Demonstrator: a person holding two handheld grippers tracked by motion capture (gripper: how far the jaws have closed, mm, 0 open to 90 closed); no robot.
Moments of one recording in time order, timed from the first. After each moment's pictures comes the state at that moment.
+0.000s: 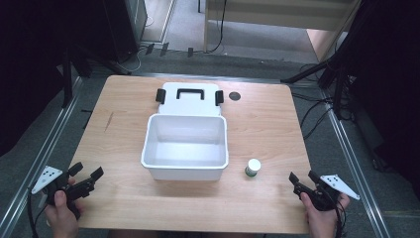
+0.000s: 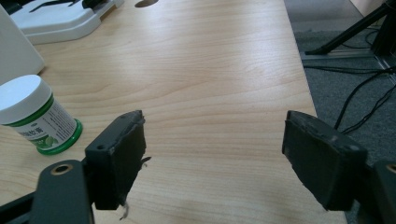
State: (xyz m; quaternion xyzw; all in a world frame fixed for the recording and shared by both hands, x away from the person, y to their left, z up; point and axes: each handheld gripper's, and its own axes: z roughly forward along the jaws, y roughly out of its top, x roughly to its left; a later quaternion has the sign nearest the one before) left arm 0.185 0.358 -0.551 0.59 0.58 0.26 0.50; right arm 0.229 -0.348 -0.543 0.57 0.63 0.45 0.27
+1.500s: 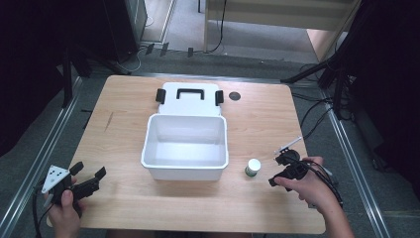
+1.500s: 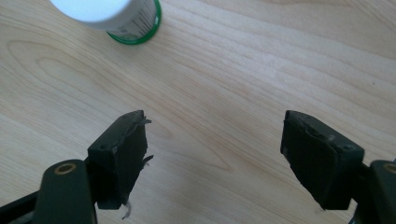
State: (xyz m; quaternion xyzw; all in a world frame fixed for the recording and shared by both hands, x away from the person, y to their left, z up) left arm 0.188 0.348 -0.552 0.61 0.57 0.30 0.46; right arm 0.301 -0.256 -0.475 0.50 0.86 0.08 0.06
